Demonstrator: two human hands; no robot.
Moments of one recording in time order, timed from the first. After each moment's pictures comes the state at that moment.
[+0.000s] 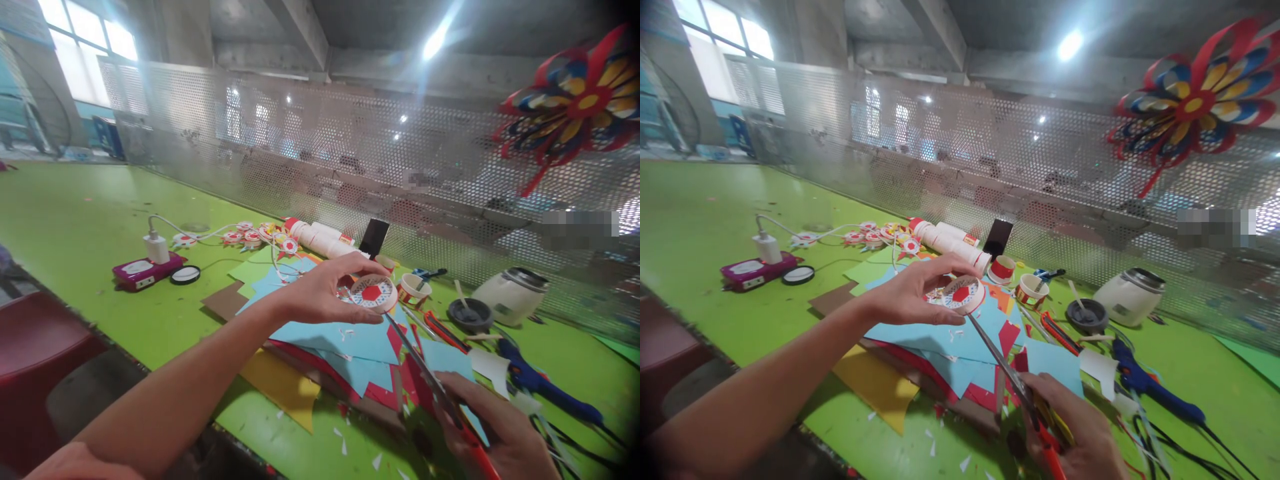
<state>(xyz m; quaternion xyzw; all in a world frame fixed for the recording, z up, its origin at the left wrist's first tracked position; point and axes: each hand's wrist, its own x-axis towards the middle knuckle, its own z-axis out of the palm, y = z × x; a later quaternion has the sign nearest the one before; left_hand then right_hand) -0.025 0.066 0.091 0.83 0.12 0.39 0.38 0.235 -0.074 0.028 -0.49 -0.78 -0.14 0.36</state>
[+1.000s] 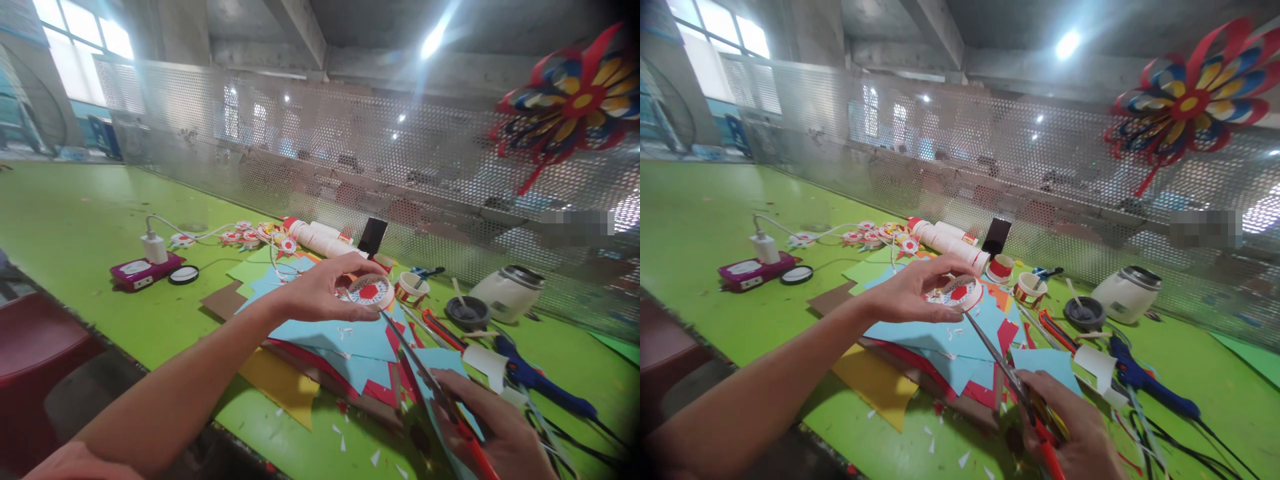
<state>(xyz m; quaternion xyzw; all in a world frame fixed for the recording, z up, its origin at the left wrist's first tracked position) -0.024 0.068 0.088 0.83 0.11 0.39 0.40 0.244 -0.075 0.022 -0.50 -0.80 -0.11 0.31</state>
